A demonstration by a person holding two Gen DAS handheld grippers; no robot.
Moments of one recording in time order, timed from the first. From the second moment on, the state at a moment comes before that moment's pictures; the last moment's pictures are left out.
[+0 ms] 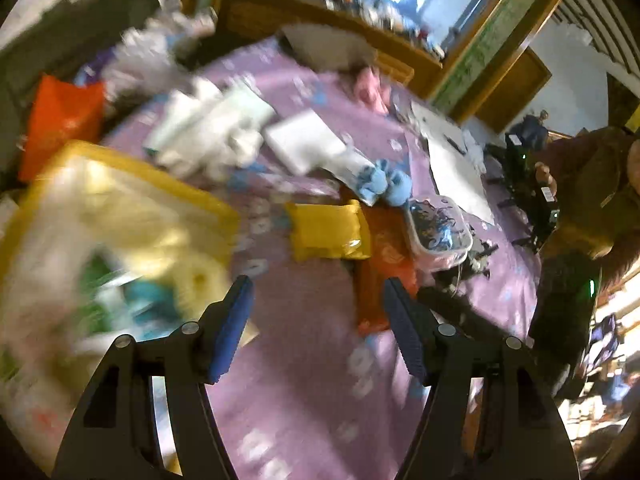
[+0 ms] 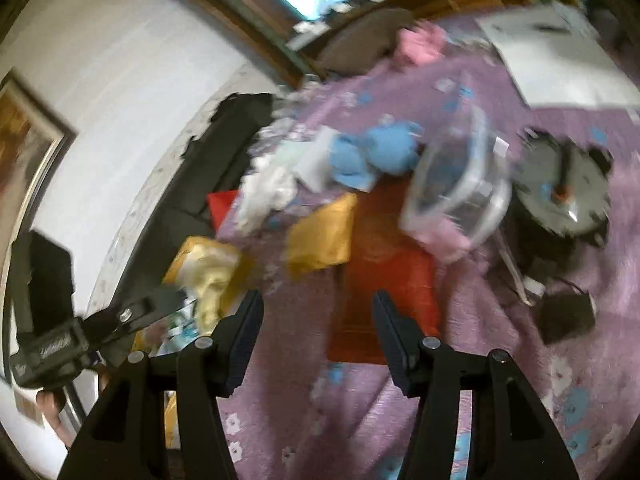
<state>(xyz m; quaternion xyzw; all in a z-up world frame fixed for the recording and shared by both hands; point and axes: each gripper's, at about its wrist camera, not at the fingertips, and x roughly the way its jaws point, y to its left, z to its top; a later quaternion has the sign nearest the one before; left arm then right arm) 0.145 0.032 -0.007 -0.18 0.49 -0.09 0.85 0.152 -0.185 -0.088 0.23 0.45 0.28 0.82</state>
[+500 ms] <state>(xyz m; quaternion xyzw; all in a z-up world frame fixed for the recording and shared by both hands) 0.267 -0.004 -0.079 -0.10 0.59 -0.13 0.79 0.157 -0.225 -0.097 0.31 0.48 0.27 0.78</state>
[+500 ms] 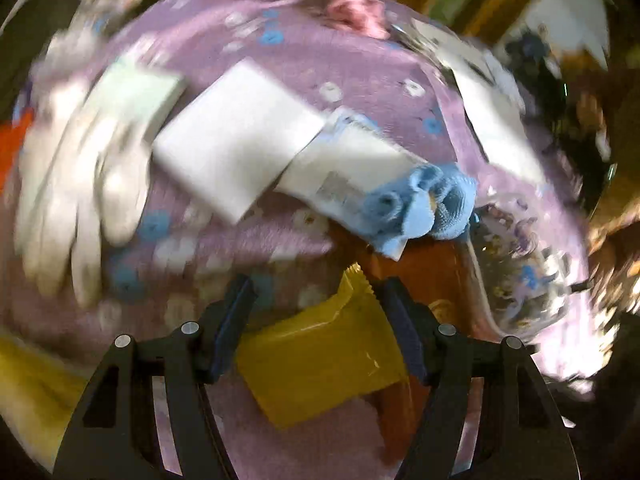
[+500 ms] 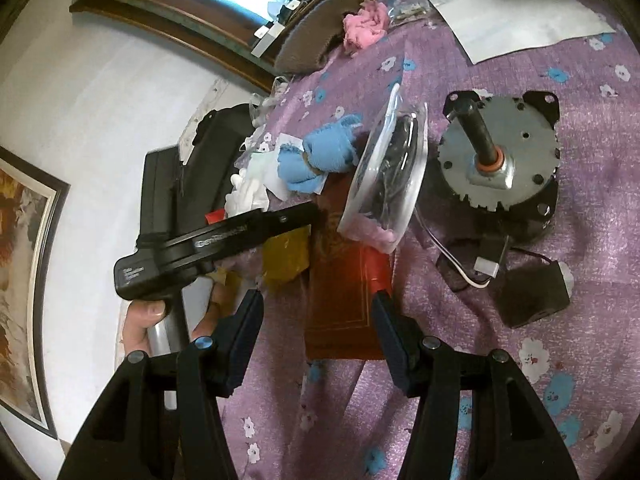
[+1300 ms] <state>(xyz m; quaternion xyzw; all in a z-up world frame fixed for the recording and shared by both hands) 0.108 0.011 -0.029 -0.12 0.52 -0.08 0.84 0.156 -0.219 -0.086 0.29 0.45 0.29 0.80</state>
